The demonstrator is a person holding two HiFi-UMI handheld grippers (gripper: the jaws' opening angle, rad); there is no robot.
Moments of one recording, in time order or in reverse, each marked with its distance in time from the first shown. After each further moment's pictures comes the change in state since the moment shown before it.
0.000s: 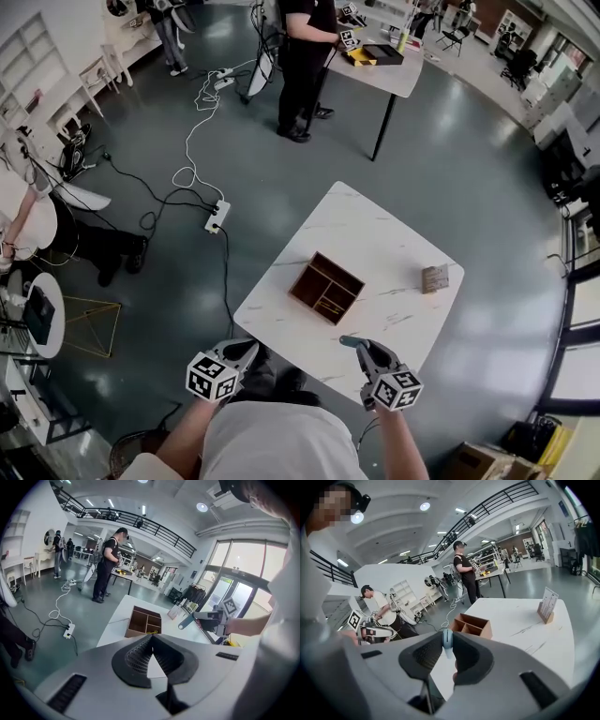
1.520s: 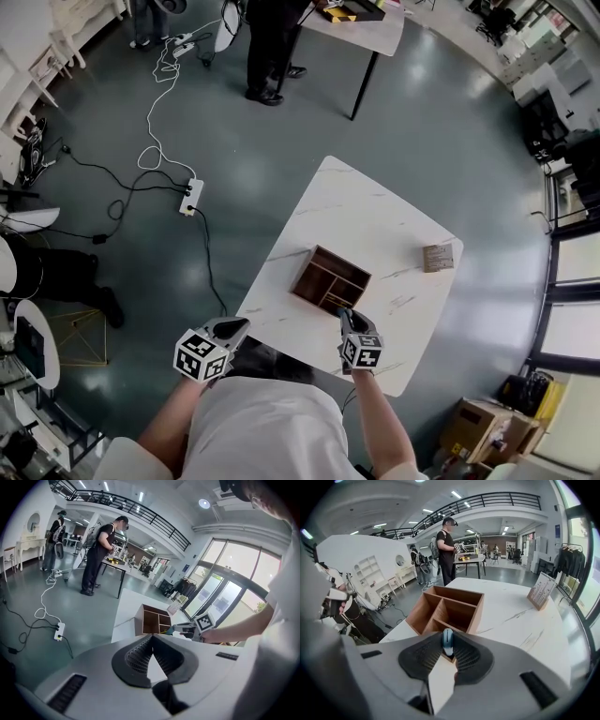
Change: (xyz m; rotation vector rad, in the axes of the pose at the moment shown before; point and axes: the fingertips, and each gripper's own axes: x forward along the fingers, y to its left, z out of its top) left arm 0.041 0.112 0.039 0.020 0.132 -0.162; right arm 0.155 -0.061 -0.072 -0.004 0.203 -0.395
